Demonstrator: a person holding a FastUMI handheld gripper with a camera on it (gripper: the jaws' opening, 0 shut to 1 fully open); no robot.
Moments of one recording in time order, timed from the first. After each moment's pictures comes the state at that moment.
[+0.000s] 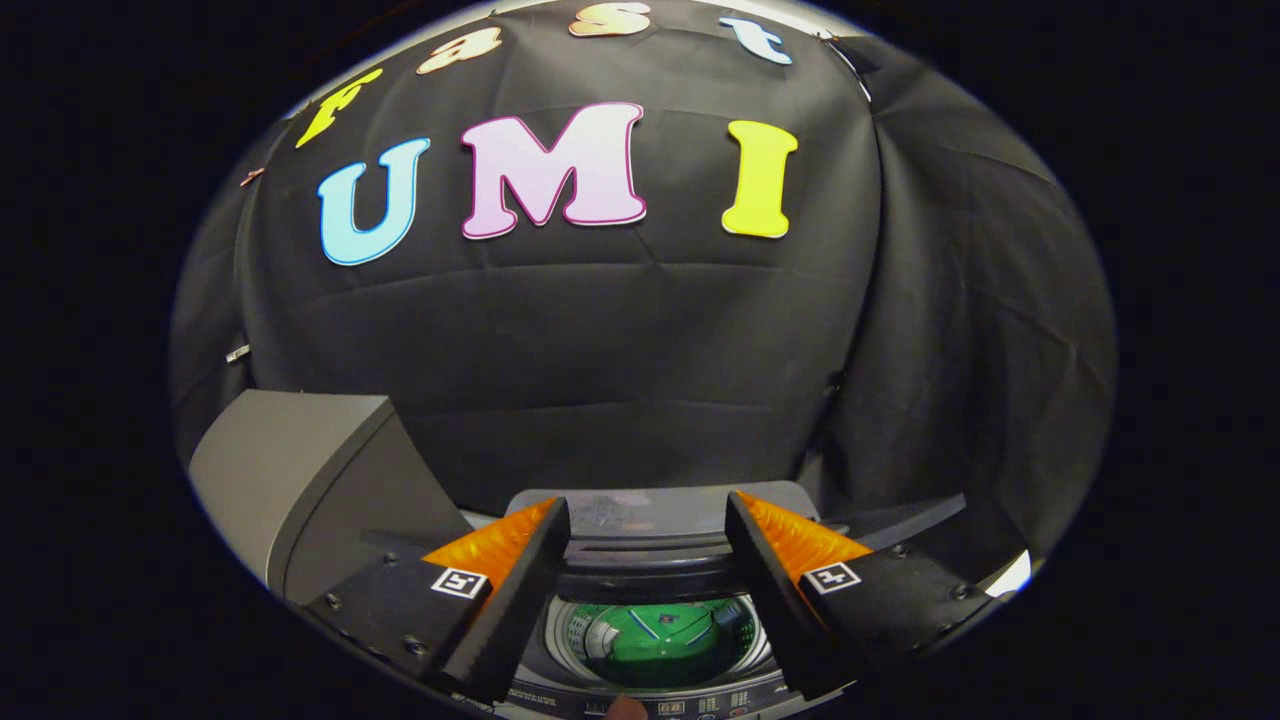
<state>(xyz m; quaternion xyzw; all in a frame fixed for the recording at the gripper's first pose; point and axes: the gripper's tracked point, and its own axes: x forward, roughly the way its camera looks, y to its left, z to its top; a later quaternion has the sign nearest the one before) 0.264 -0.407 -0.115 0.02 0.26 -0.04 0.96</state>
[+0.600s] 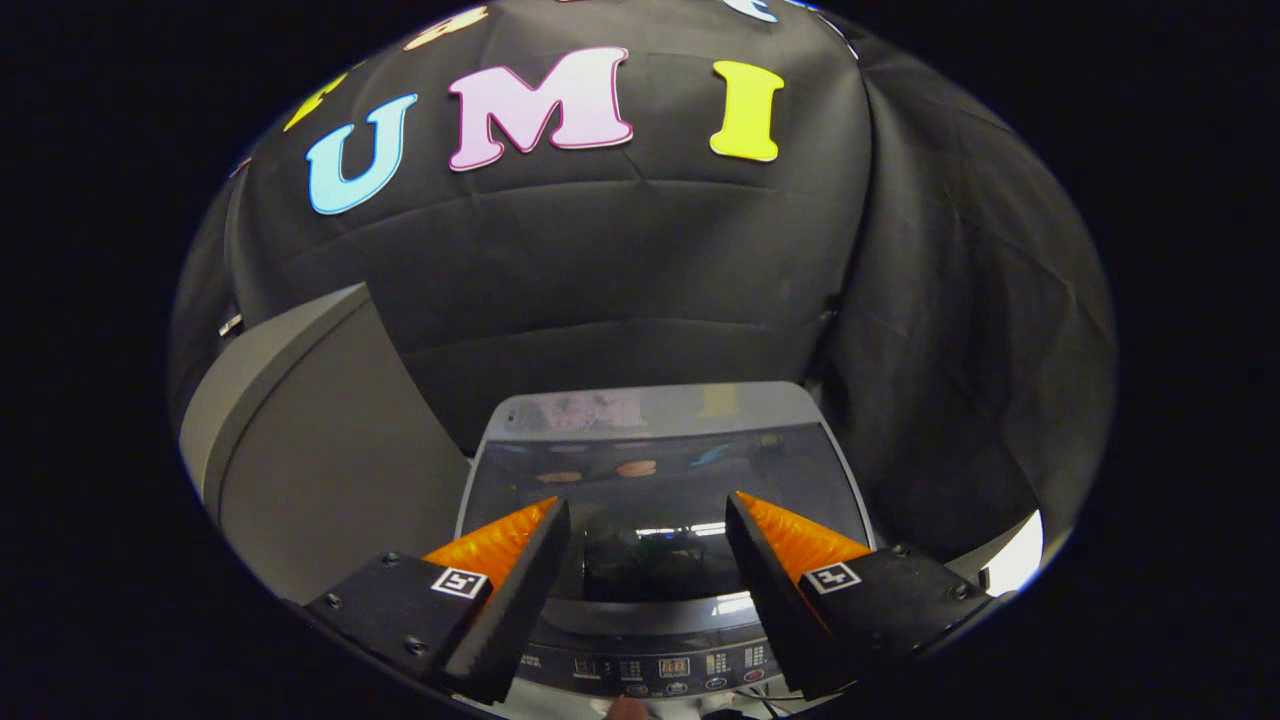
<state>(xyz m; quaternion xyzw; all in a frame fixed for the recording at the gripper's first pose) 0.209 -0.414 -0.194 0.02 0.35 -0.05 0.93</state>
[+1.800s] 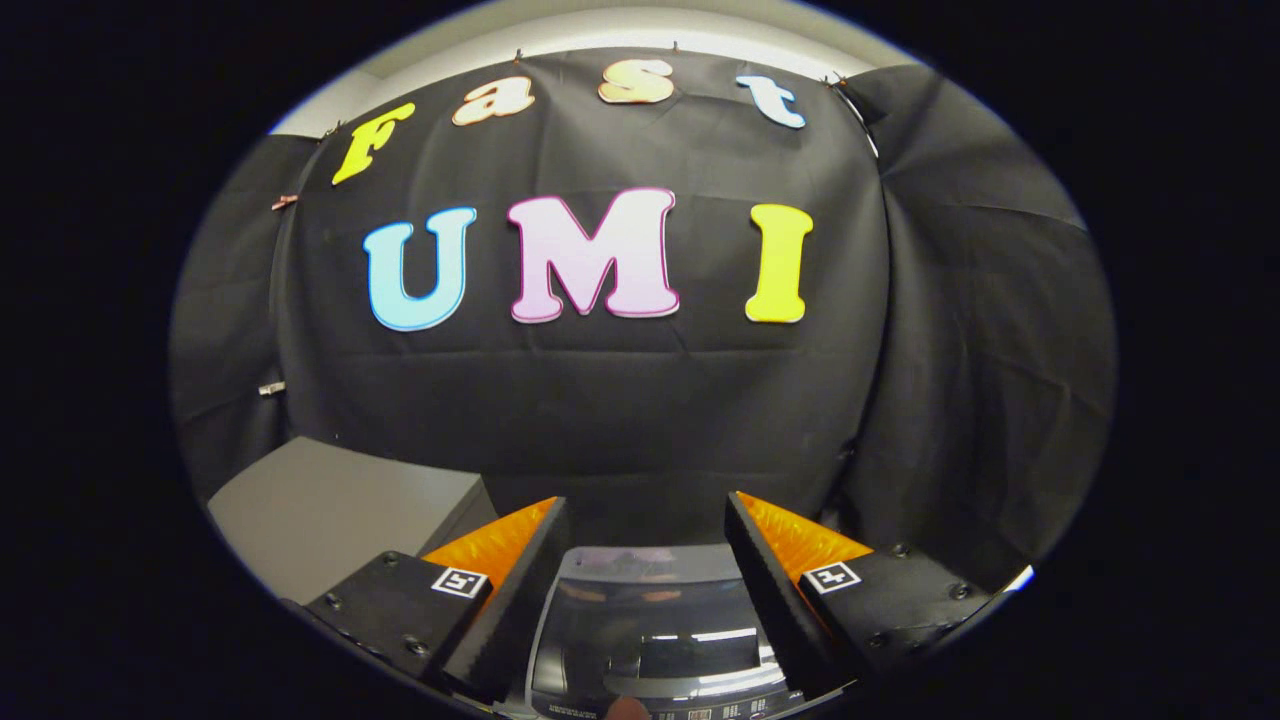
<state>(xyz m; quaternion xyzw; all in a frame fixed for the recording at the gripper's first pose) 0.248 -0.372 0.002 0.02 0.12 -0.01 0.99</state>
